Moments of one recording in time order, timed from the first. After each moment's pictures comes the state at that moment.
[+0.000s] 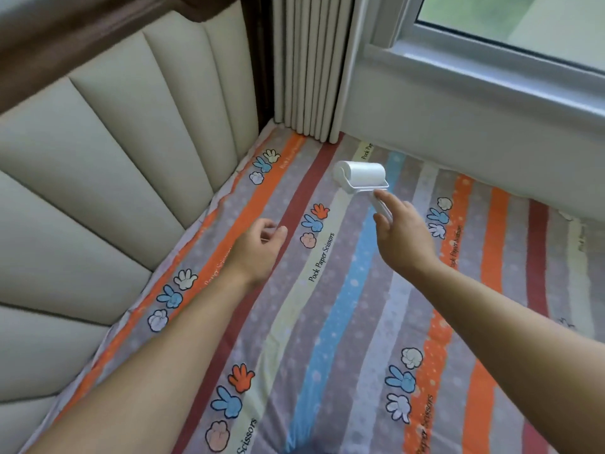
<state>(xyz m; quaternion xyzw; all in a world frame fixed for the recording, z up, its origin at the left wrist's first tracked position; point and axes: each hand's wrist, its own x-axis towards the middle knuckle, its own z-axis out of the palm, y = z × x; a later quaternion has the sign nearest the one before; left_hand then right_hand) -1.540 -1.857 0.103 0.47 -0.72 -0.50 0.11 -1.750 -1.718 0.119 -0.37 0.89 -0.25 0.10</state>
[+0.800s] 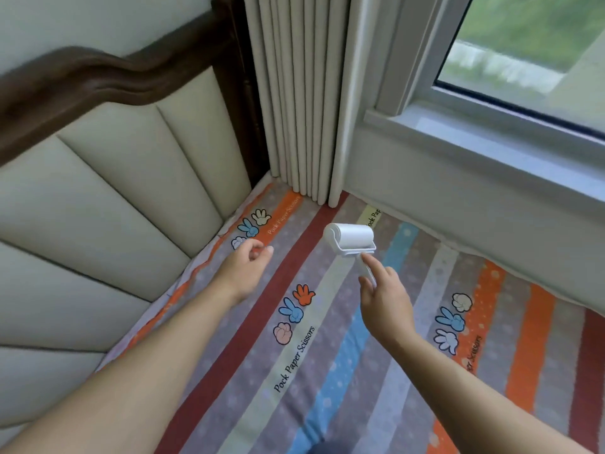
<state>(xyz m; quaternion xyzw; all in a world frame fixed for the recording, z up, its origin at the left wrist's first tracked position) -1.800 -2.037 0.076 0.56 -0.68 -0.47 0.08 -1.990 -1.859 0.069 -0.37 0.87 -0.26 0.21</state>
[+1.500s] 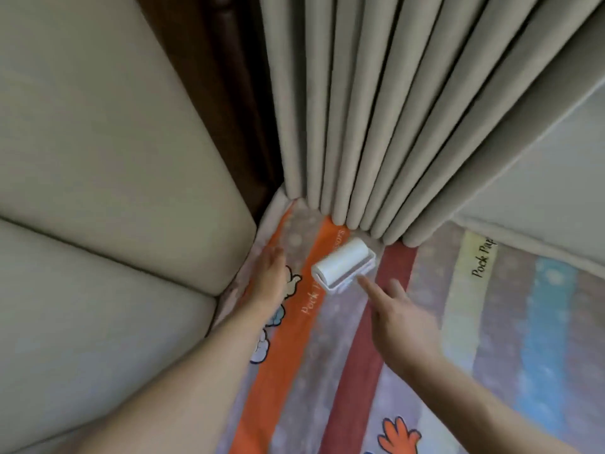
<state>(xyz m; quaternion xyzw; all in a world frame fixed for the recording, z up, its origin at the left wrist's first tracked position) -1.914 -2.391 -0.231 0.57 -0.61 -0.54 0.09 -2.029 -2.200 -0.199 -0.45 0.88 -0.07 0.14</state>
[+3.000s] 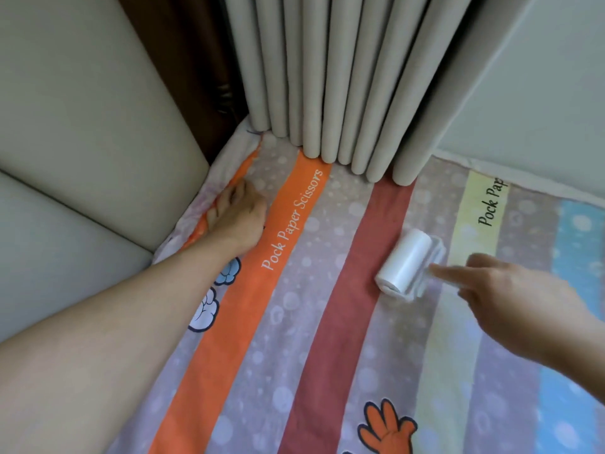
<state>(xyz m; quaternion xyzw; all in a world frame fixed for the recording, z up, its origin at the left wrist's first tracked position) -1.935 -2.407 -0.332 0.44 -0.87 -0.18 -0.13 -2.122 -2.092 -0.241 -0.49 0.85 0.13 0.12</state>
